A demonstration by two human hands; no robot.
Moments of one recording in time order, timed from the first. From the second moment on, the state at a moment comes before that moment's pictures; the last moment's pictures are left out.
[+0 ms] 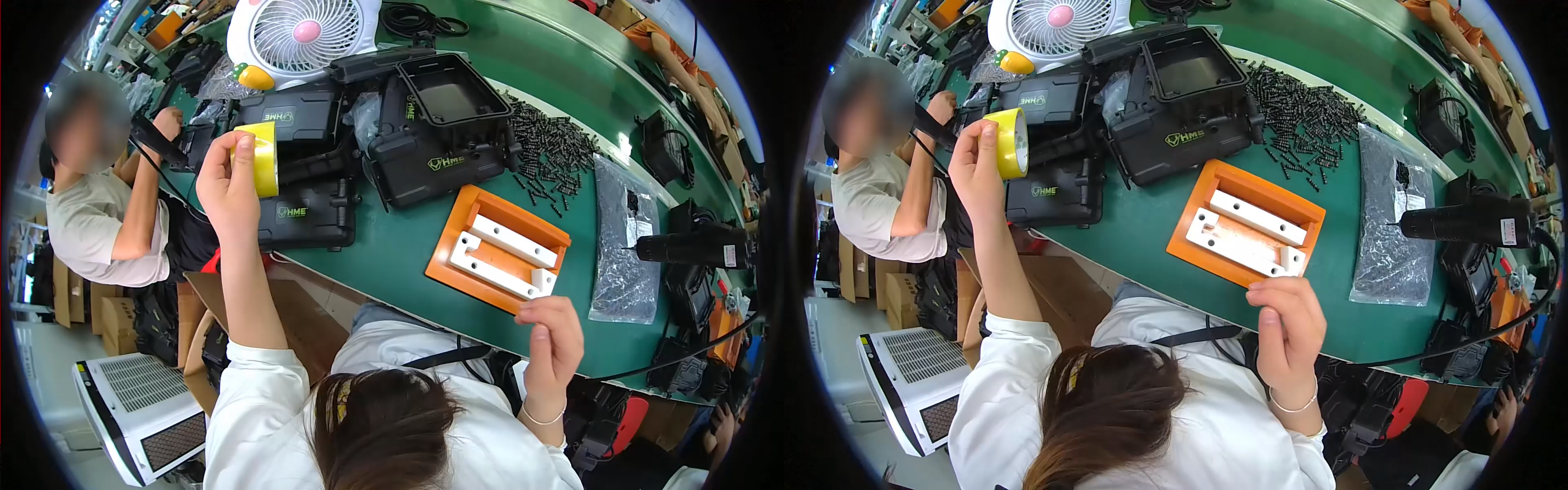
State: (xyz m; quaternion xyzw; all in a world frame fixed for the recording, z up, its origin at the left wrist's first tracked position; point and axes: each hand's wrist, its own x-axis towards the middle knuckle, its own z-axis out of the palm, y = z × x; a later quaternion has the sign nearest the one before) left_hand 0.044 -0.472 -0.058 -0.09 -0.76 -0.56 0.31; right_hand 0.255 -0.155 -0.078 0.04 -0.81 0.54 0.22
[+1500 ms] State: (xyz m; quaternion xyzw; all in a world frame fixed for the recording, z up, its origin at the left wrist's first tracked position) left_hand 0.179 -0.500 -0.076 0.03 -0.70 -0.68 -0.20; right_hand 0.174 -0.281 -0.085 0.42 -0.72 0.56 0.02
